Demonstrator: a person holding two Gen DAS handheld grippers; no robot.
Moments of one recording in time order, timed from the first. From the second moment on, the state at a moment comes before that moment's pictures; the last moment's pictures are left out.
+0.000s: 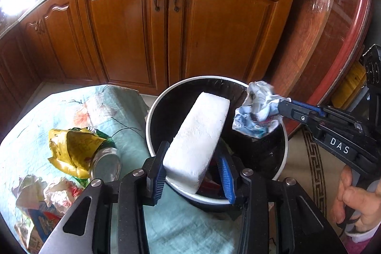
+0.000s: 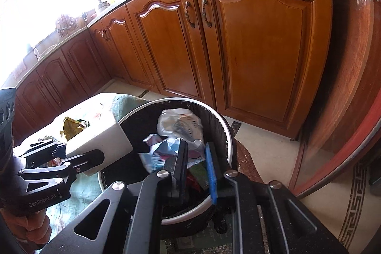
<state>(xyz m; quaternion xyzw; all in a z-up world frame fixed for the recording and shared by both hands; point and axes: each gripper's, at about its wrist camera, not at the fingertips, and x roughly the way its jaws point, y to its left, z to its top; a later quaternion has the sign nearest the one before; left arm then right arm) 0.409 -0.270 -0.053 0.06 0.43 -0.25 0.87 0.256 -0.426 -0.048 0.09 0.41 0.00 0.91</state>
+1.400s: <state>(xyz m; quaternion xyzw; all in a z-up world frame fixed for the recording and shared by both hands) 0.253 -0.040 -0.062 -0.11 0.41 -0.13 0.90 0.190 -0.284 -0.065 0.15 0.40 0.13 0.90</state>
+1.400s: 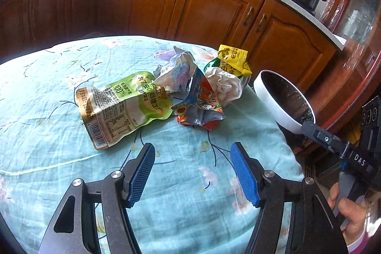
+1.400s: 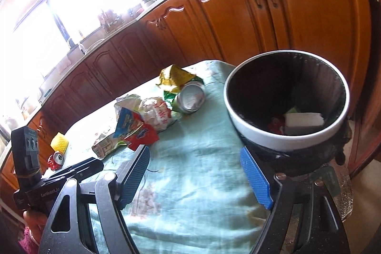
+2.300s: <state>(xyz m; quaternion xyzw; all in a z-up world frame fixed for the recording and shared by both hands) 0.341 -0.049 -0.085 -0.03 0.42 -0.21 0.88 0.289 -0.213 -0.099 0.14 0.45 0.20 0.86</state>
